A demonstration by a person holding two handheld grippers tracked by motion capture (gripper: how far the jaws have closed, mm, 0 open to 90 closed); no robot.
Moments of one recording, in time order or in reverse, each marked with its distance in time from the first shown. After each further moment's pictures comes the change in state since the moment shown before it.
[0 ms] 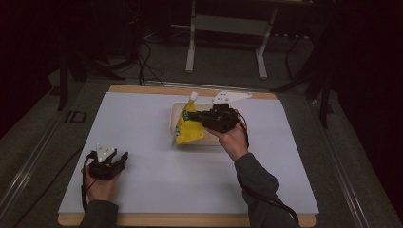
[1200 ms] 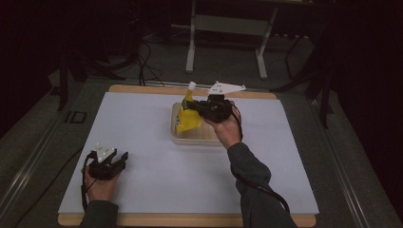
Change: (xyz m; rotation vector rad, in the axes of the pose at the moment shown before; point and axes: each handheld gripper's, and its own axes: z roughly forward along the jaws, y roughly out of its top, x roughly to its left) left arm 0.000 0.000 0.000 0.001 -0.004 -0.003; right arm -0.021 0.009 0.024 -0.019 -0.084 -0.023
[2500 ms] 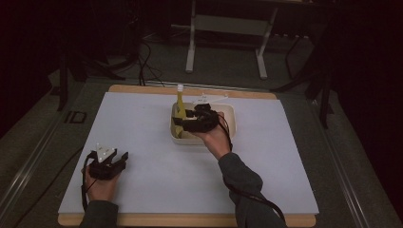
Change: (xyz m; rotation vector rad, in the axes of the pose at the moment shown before) left arm 0.000 0.000 0.000 0.004 0.000 0.008; right arm 0.019 -0.027 0.034 0.112 0.003 0.091
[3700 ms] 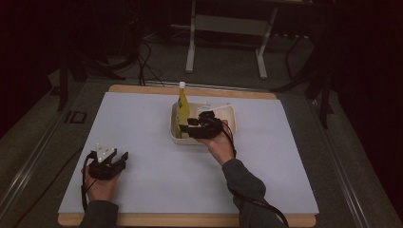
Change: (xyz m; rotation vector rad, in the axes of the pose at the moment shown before) left arm 0.000 0.000 0.000 -0.006 0.001 -0.010; right arm -0.013 -0.029 0.000 0.058 -0.033 0.059
